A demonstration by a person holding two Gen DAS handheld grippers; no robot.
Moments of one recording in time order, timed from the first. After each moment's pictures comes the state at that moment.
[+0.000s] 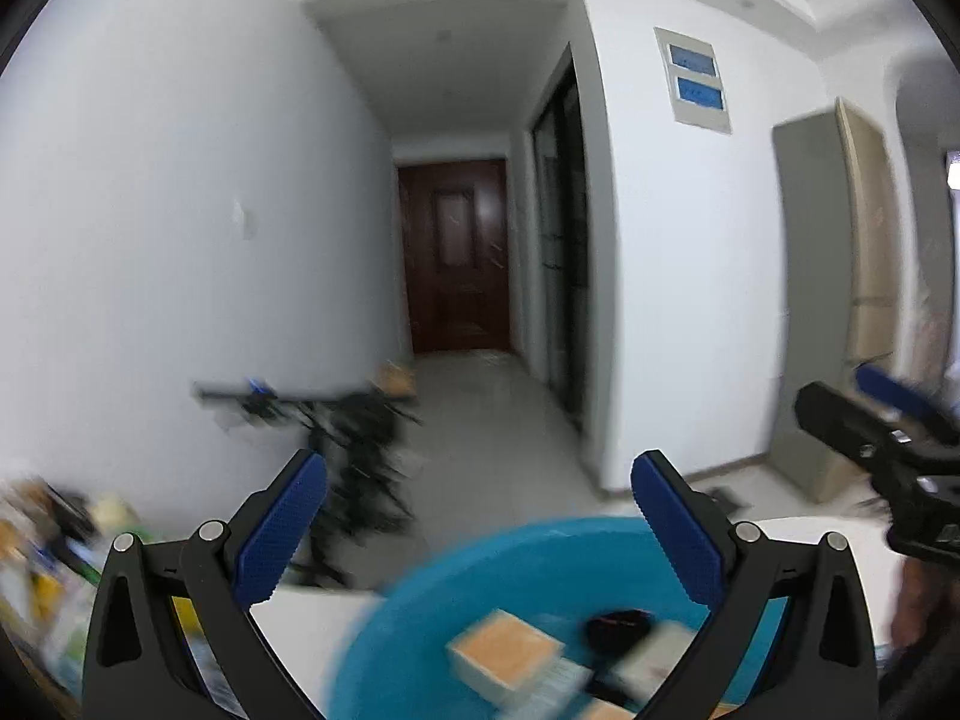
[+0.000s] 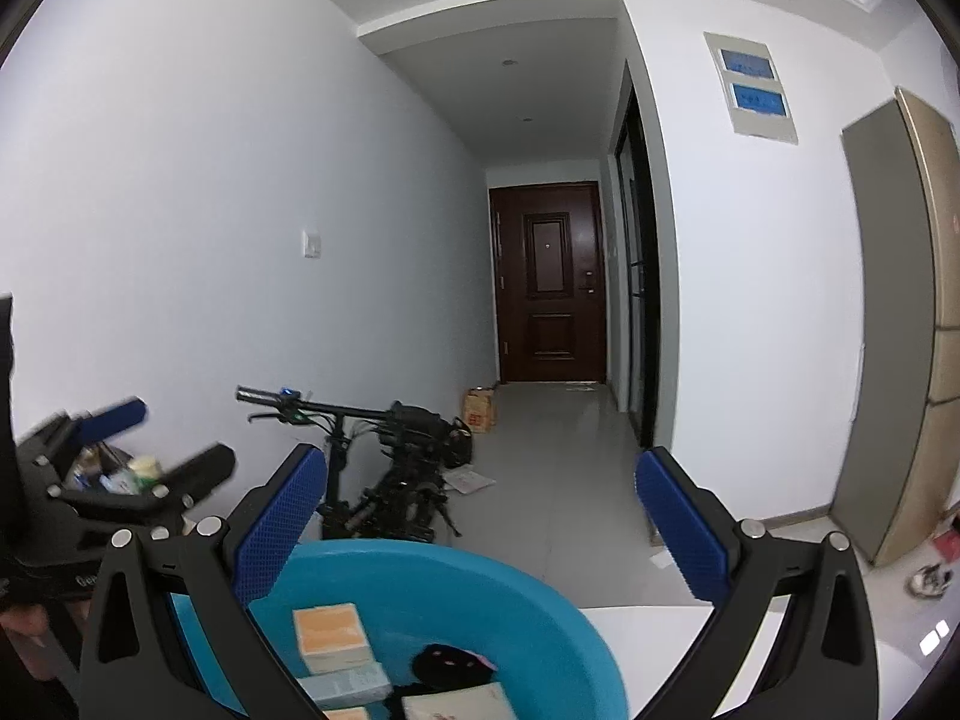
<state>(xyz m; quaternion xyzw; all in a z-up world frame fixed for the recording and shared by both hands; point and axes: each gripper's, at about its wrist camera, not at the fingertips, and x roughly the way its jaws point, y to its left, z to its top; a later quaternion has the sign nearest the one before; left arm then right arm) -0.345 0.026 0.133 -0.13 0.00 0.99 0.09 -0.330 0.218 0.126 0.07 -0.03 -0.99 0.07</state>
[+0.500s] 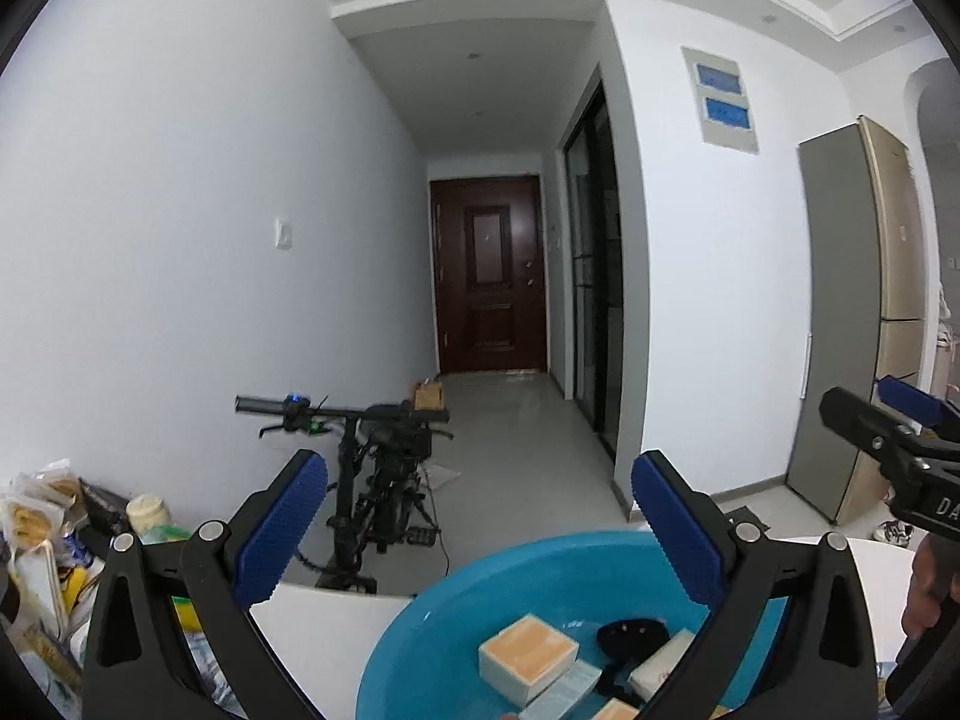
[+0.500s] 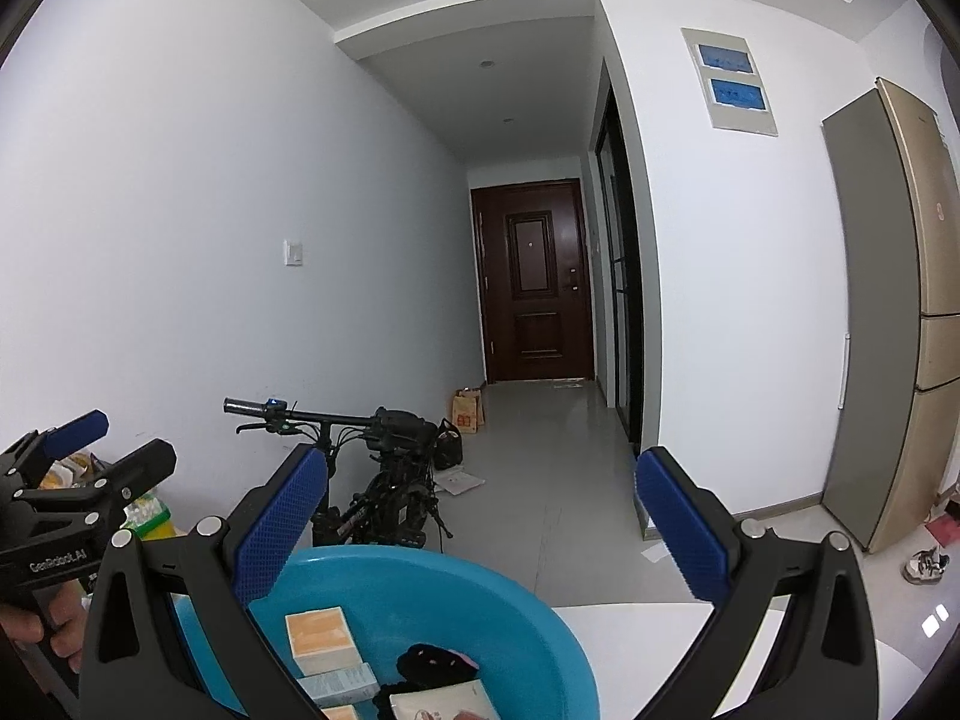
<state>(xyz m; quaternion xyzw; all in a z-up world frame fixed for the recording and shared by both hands) -0.316 0.026 0.146 -0.10 0.02 0.99 0.01 -0.323 0.228 0.137 0.07 -0.03 -1.00 0.05</state>
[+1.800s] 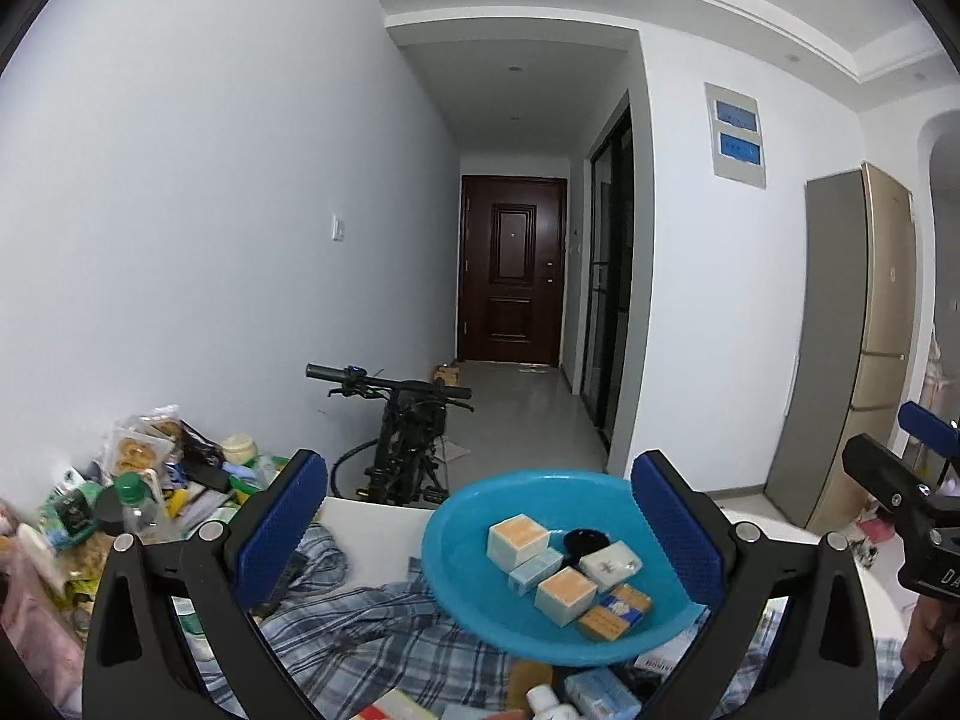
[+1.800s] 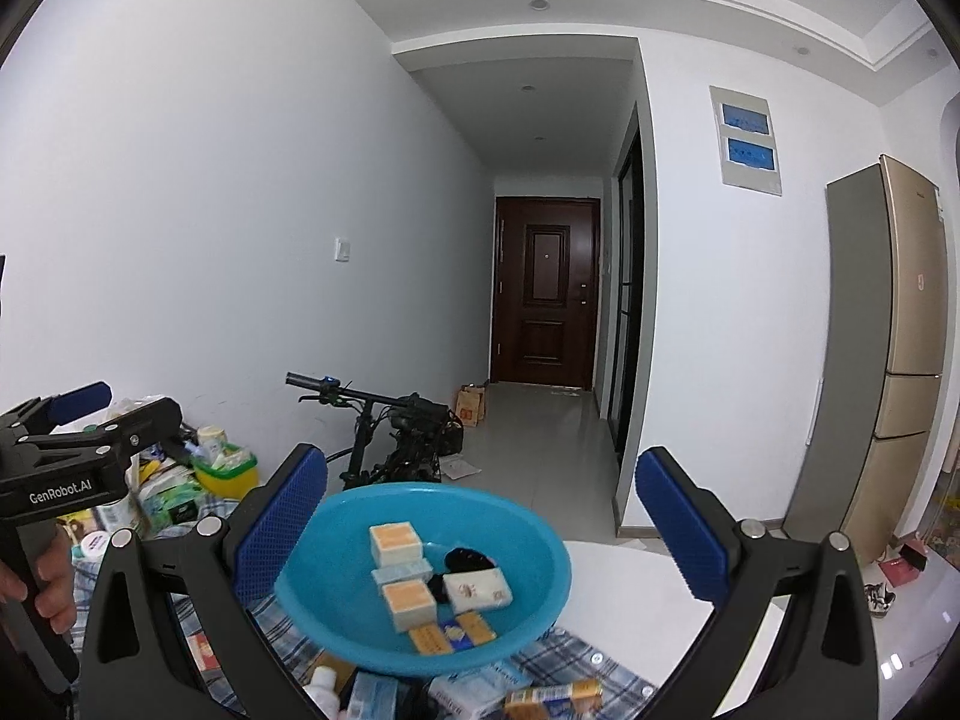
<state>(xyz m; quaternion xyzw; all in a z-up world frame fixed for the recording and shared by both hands) -0.083 -0.001 0.207 -0.11 -0.01 0.99 0.00 -0.110 0.191 0.189 0.08 0.02 -0.99 0.06</state>
